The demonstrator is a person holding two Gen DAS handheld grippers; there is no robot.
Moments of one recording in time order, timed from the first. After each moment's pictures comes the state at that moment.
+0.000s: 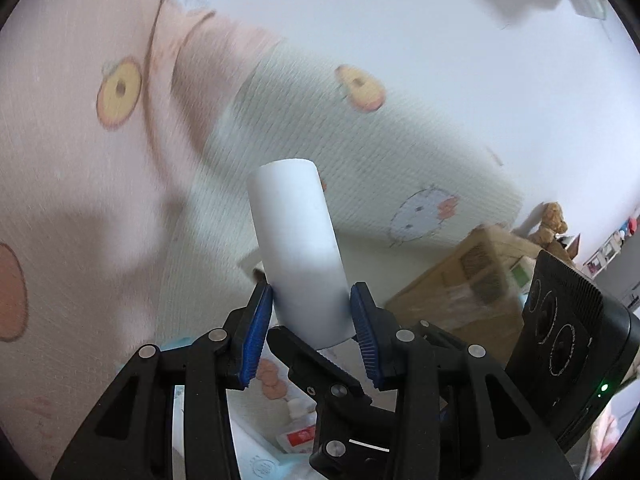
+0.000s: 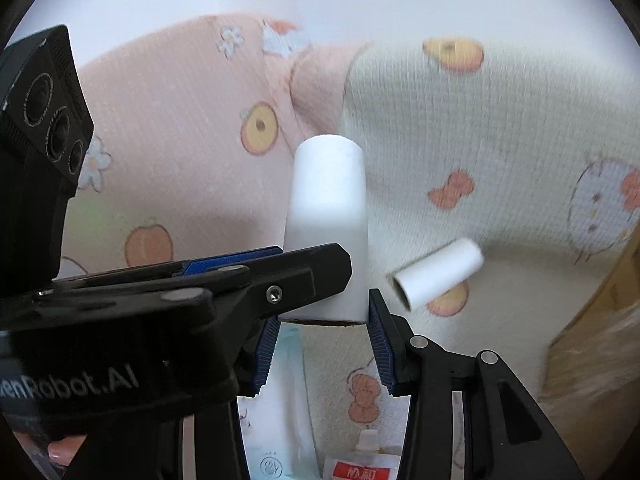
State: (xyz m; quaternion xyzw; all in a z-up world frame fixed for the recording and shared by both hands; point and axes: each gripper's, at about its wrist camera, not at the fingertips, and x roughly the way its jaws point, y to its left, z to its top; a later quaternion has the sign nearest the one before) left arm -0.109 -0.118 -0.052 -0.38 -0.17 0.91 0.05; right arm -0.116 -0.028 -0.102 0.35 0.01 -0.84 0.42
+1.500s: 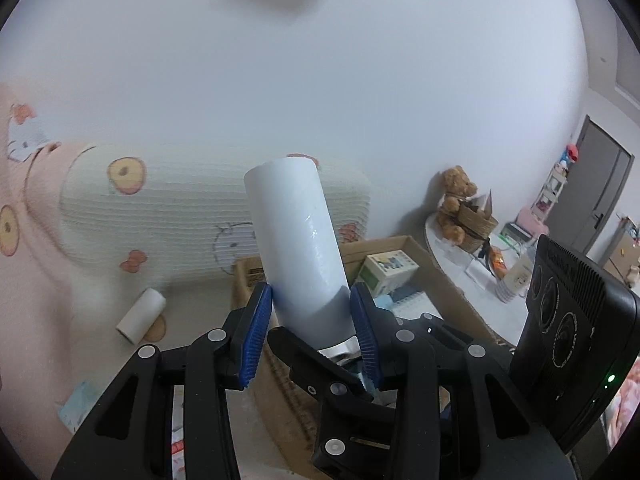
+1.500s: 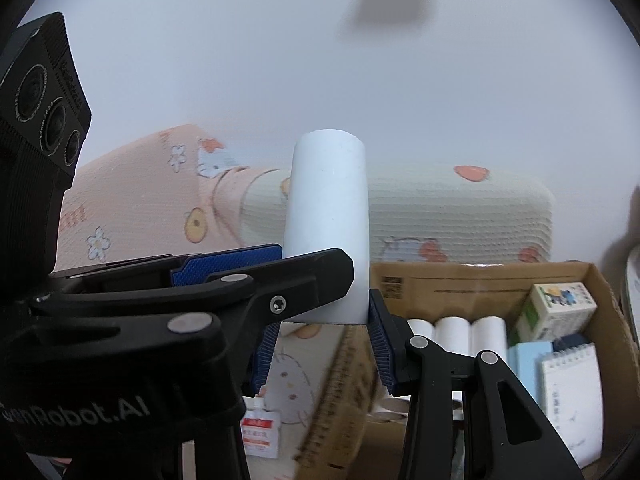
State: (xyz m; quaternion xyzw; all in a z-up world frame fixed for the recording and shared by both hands) left arm -0.089 0.071 0.055 -0.33 -0.08 0.92 0.18; right arm -0.085 0.149 0.018 0.27 -0.01 -0.91 0.30
